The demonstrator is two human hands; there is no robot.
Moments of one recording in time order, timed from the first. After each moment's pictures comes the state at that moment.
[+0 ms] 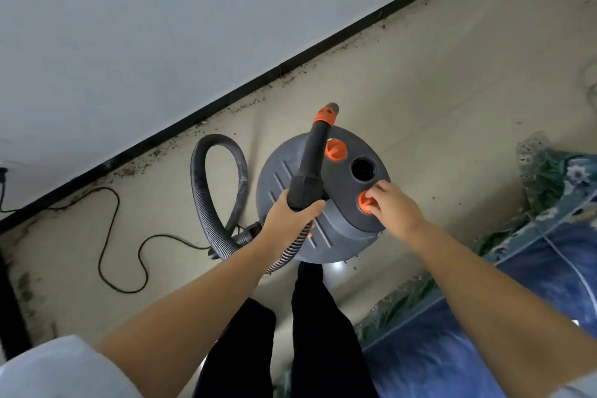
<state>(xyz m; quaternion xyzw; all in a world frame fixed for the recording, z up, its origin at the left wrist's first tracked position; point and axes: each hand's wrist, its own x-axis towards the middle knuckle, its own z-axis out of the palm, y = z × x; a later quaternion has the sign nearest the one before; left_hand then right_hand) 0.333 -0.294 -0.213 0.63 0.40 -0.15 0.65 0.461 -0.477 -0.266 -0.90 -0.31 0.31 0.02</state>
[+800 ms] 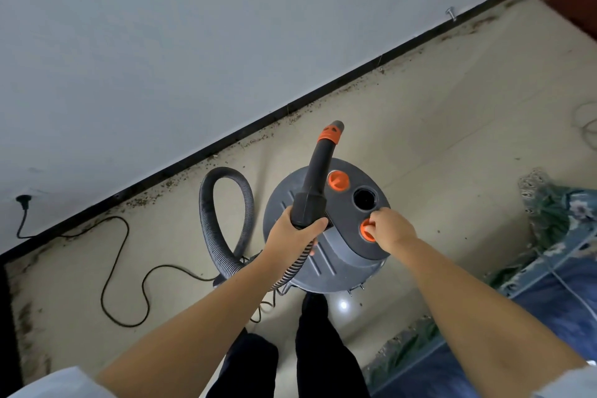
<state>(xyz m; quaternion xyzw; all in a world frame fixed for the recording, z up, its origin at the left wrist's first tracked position) 0.335 -0.289 -0.188 0.68 0.37 -0.12 0.62 0.463 -0.454 -0.248 -0.92 -0.23 0.33 0.00</state>
